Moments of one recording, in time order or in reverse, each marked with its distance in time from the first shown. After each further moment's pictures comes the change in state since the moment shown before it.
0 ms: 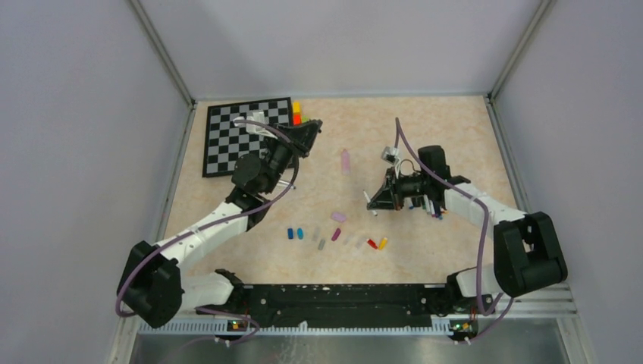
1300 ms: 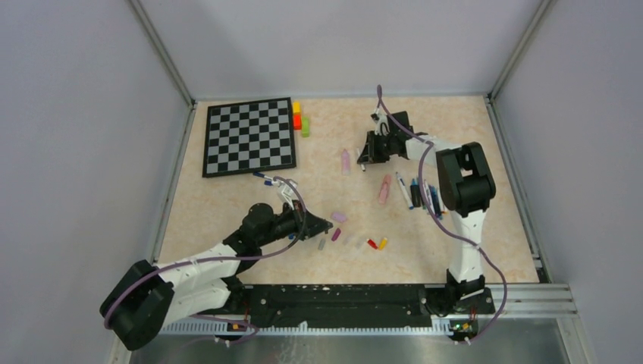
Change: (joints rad) left arm -0.117 -0.221 -0.571 -0.280 0.447 -0.159; right arm 0.009 0.746 0.705 -0.048 0.656 0.402
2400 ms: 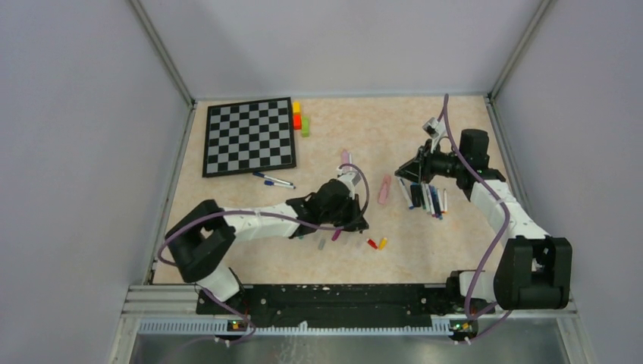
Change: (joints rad) left arm -0.259 0.529 0.565 -0.455 -0.201 0.069; right arm -0.291 -0.855 -0.587 -0.014 -0.466 -0.381
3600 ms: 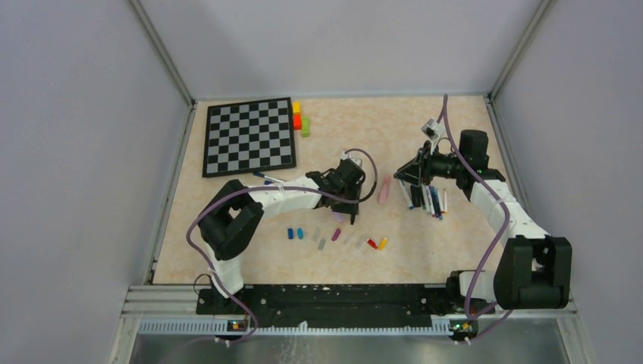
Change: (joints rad) left arm 0.082 0.320 0.426 -0.497 -0.192 0.126; right arm 0.000 0.002 0.000 -0.018 -0.066 -0.025
